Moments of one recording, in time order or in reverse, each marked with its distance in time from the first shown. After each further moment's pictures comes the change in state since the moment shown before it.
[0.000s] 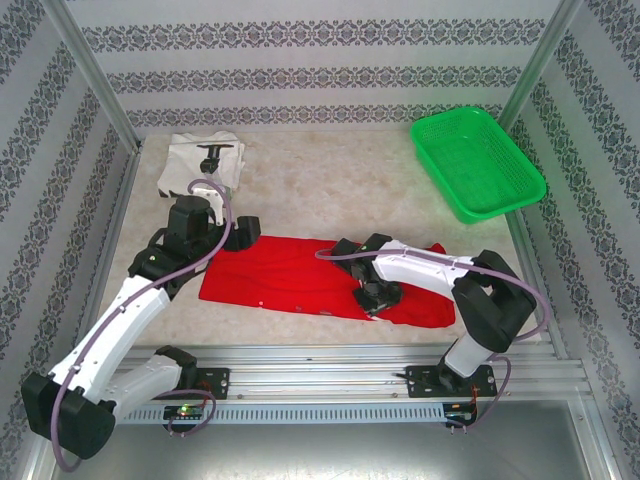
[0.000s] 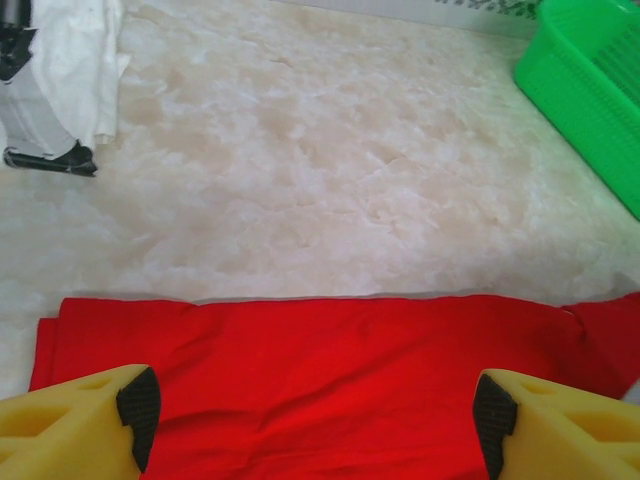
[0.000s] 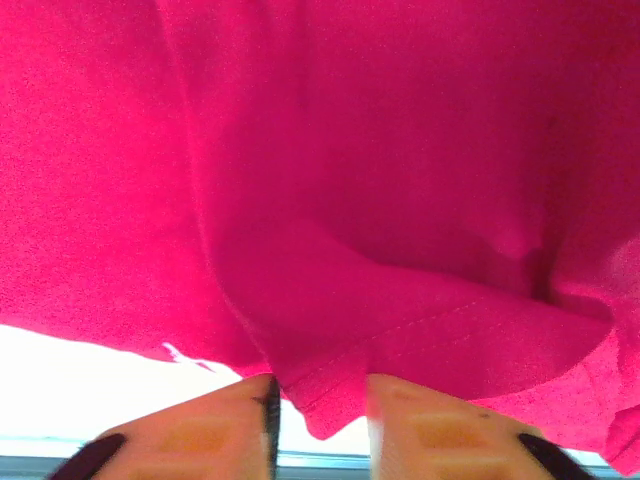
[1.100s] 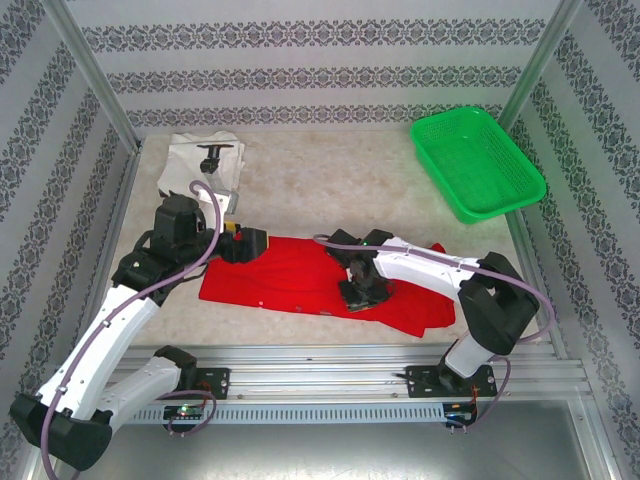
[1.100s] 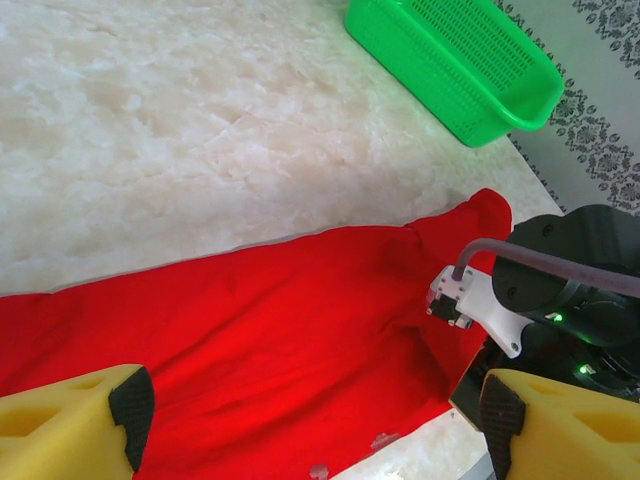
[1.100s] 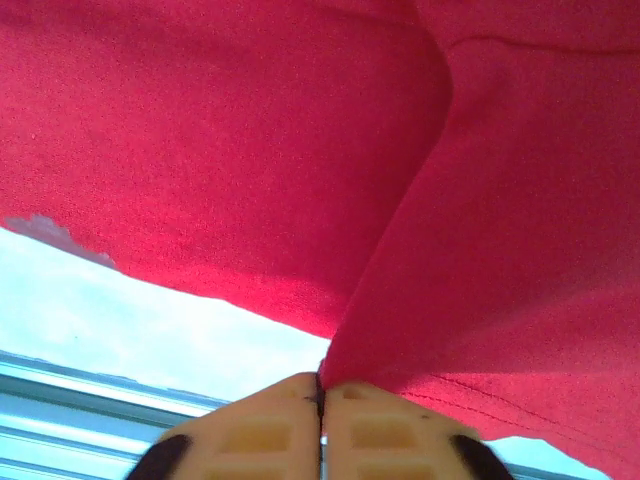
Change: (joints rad) left arm 0.000 -0.067 0.066 -0.128 0.299 0.064; right arm 0.008 -0.022 0.050 0.102 -0.237 0.155
